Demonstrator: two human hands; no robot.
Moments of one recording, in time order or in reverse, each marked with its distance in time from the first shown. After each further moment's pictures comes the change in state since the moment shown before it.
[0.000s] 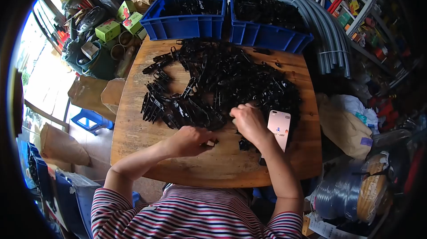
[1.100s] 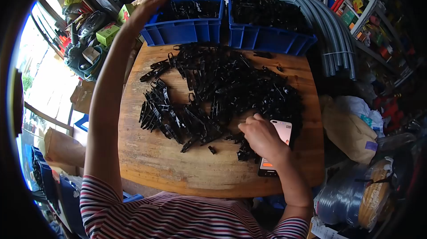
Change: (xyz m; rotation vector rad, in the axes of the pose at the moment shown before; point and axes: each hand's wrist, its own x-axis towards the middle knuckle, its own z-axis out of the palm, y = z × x) left_hand 0.139 -0.115 -0.254 -0.263 0.676 -0.240; right_hand -0.014 0.008 -0.041 -0.187 -0.199 -0.071
